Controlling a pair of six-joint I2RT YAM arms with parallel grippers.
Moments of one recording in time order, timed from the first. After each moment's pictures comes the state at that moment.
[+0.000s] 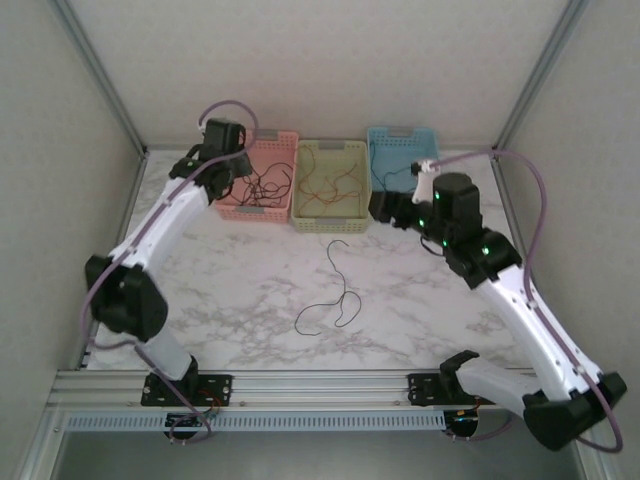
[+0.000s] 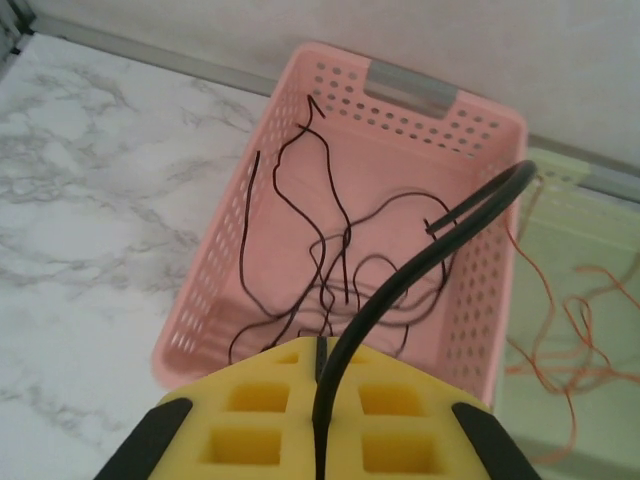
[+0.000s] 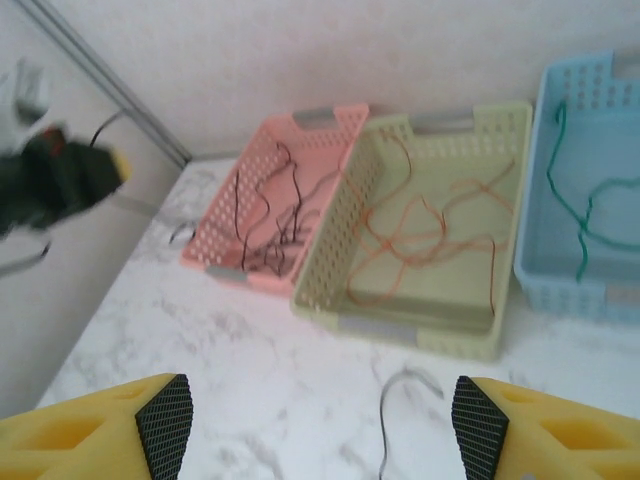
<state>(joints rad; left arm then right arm) -0.32 1.74 1.63 -0.60 -0.34 -0.46 0.50 1.02 1.15 -0.56 -0.11 0.42</state>
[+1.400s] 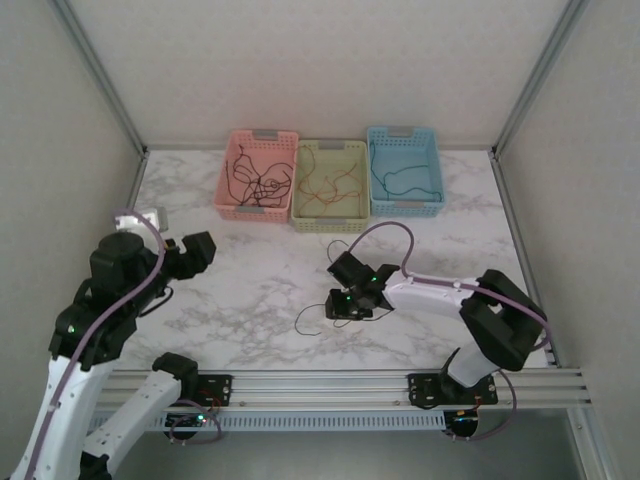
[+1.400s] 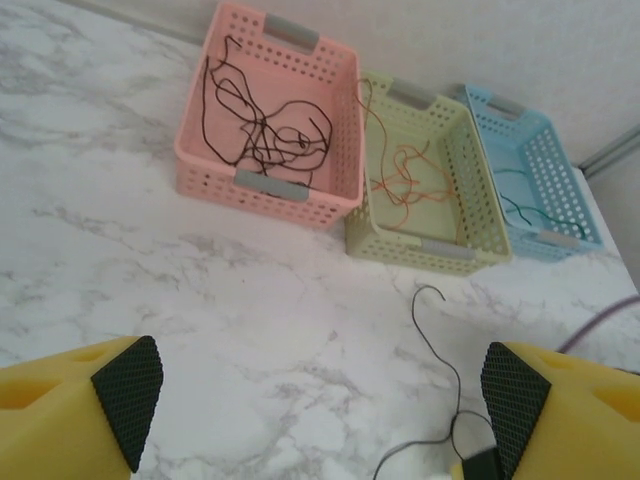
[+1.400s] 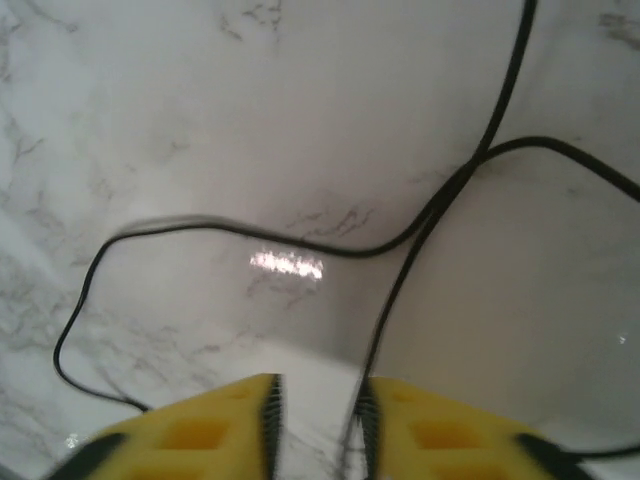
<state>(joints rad) -0.34 0.62 1.09 -0.93 -0.05 -0.48 0.93 1.57 0.81 -0.44 -0.17 0.83</state>
